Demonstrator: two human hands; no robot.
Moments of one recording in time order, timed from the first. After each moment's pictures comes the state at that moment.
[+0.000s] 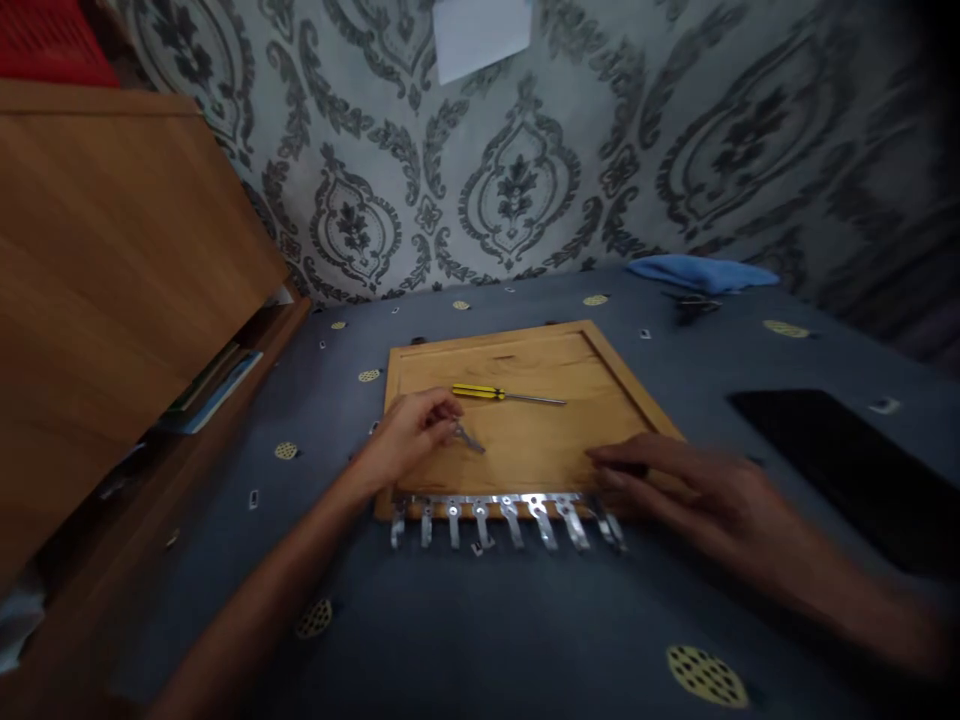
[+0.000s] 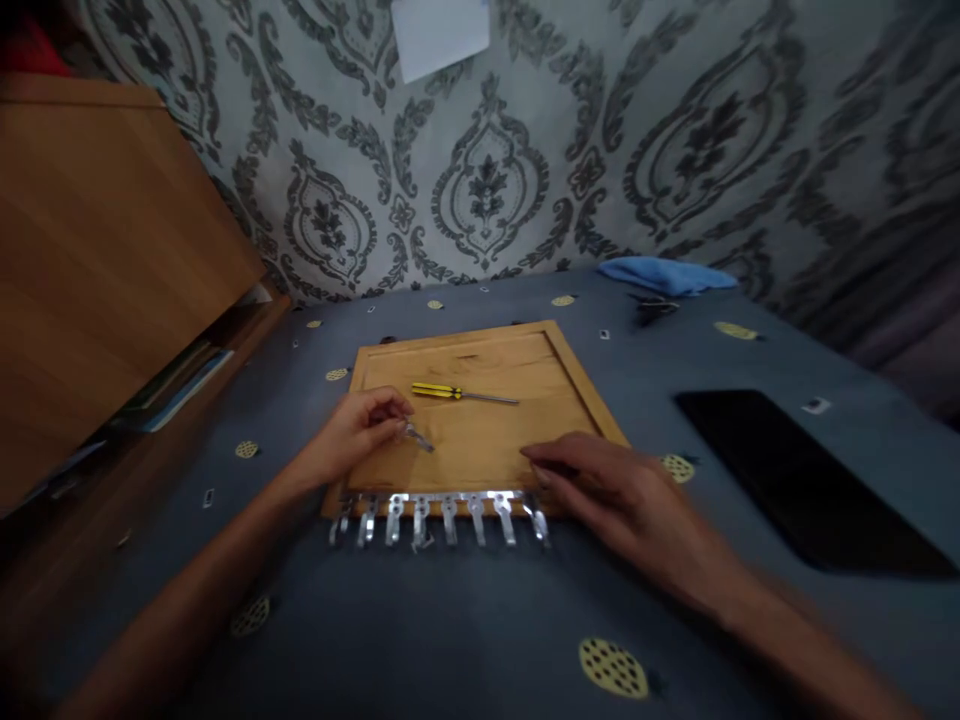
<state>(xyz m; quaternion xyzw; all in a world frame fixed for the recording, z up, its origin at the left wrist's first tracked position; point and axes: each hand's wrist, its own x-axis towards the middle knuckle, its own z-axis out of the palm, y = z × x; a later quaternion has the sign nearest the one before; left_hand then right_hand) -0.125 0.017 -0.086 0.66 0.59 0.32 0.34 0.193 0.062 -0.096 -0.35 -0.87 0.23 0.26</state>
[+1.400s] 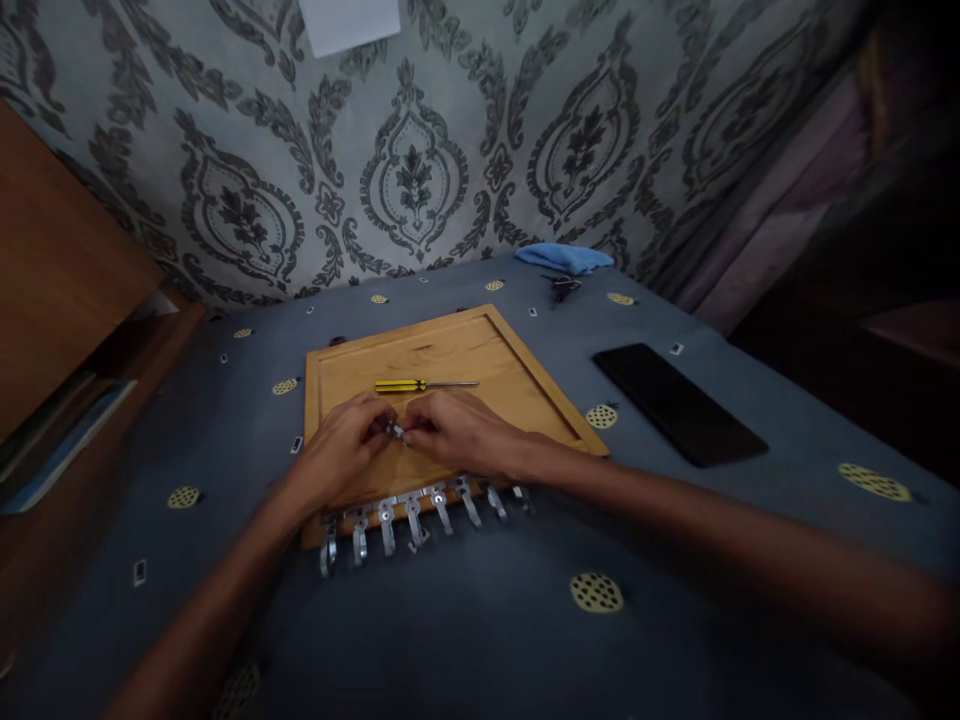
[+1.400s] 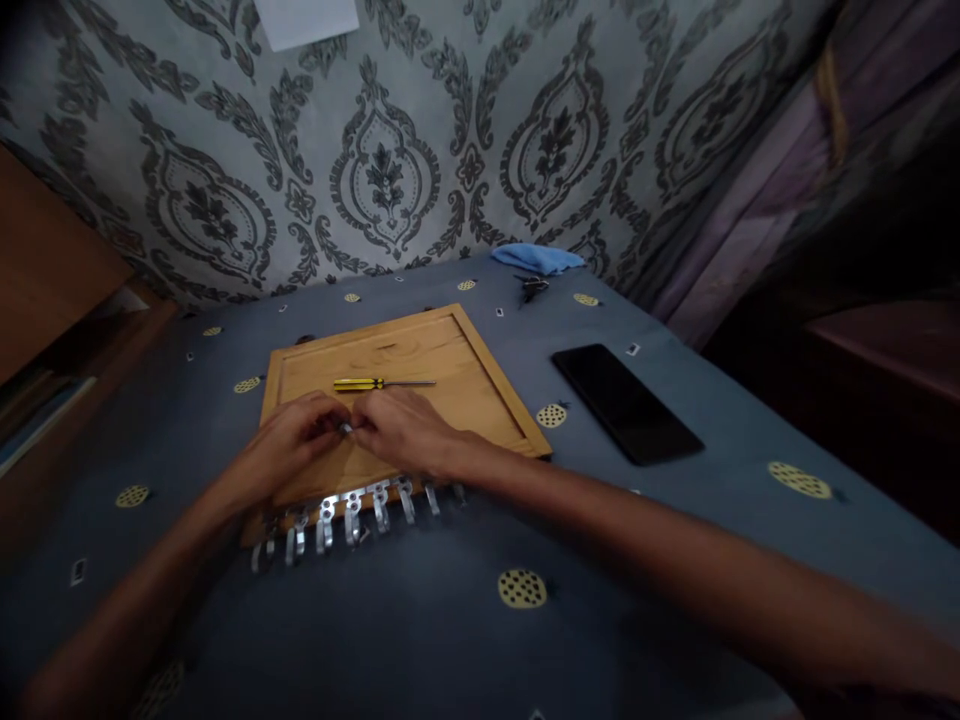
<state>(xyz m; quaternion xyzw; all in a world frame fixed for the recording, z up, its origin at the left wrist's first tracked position) -0.114 0.022 -0.081 0.77 0.57 0.22 0.19 0.075 0.073 -0.064 -0.34 -0.89 0.27 0.11</state>
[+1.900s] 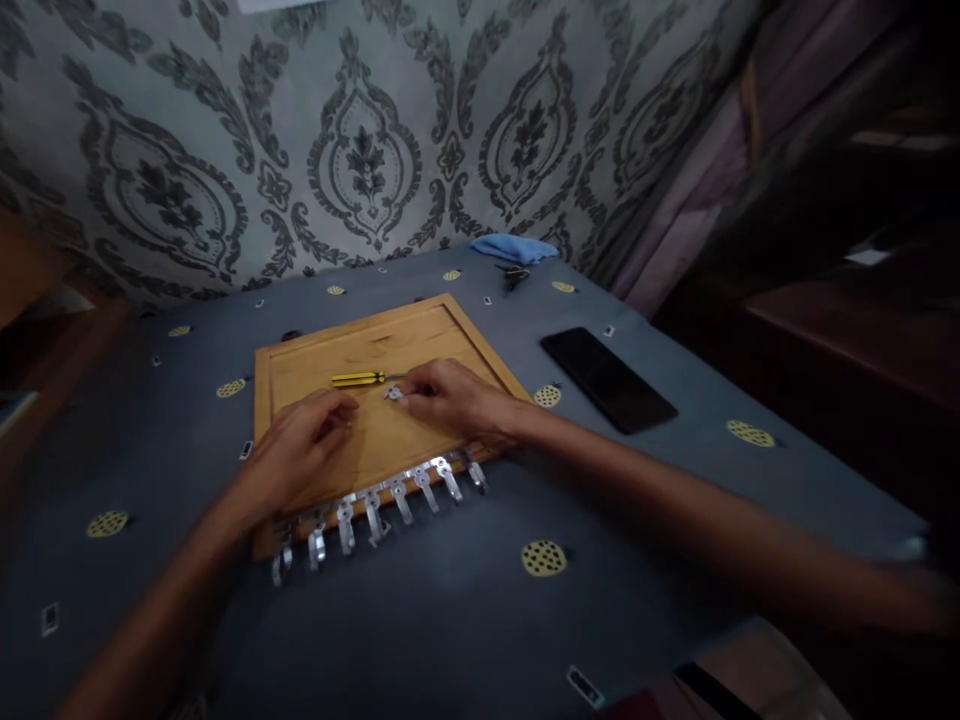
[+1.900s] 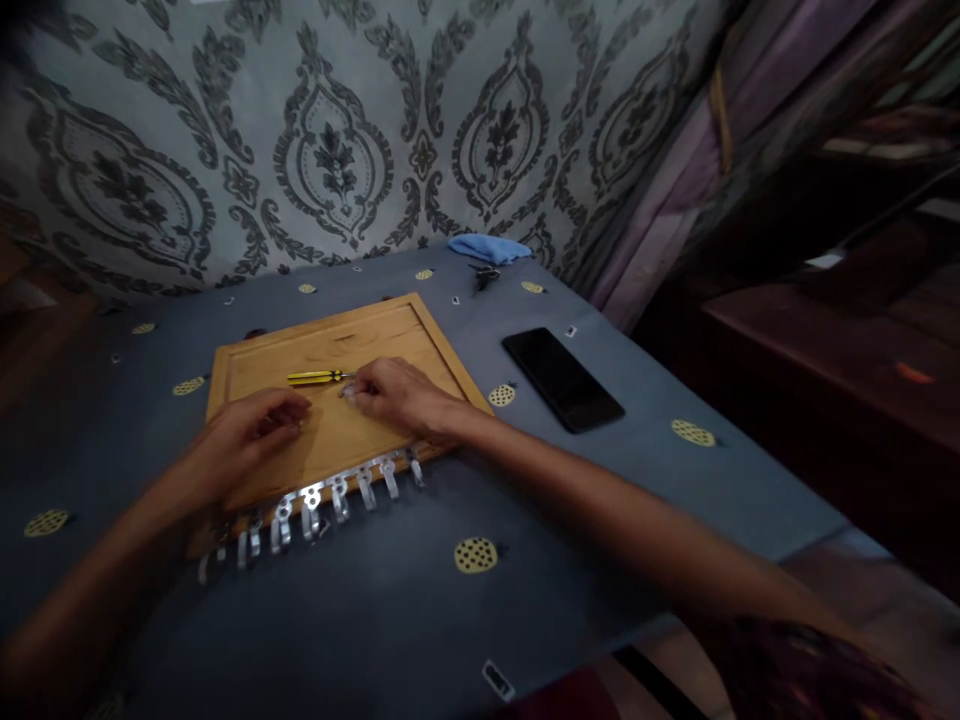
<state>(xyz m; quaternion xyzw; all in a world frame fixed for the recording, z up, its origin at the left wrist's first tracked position) -0.122 0.025 -0.086 0.77 0.57 0.22 0.21 0.111 0.097 -0.074 -0.40 -0.84 0.33 0.15</state>
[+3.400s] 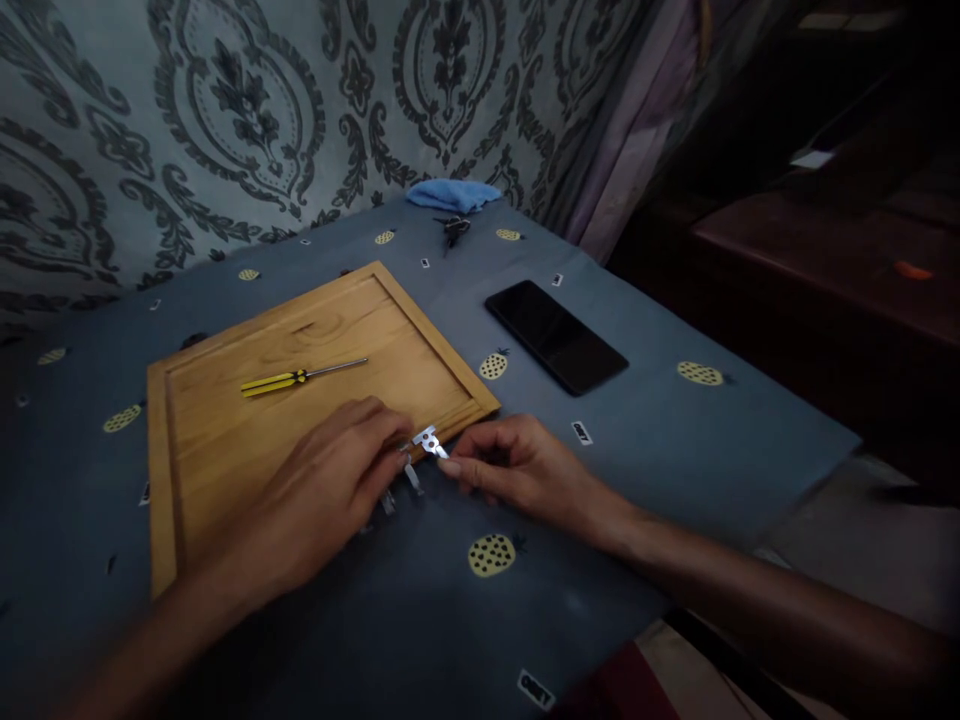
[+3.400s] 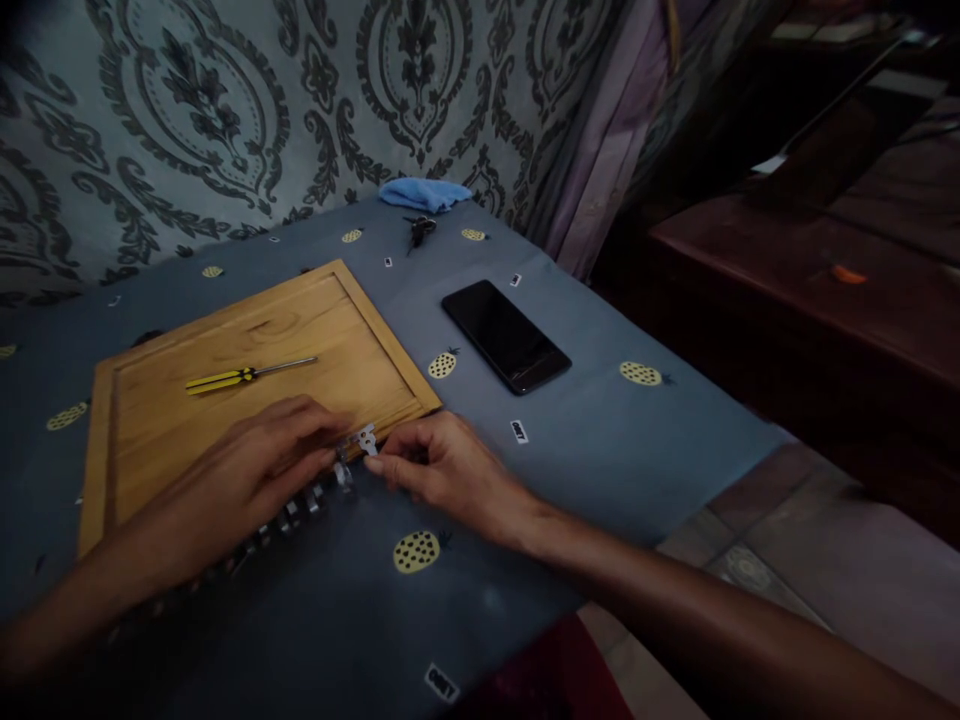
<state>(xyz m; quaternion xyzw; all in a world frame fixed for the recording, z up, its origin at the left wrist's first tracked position) -0.011 0.015 -0.061 0.84 0.45 0.14 0.26 0.210 0.005 -0.101 -0.44 -0.60 0.60 0.30</state>
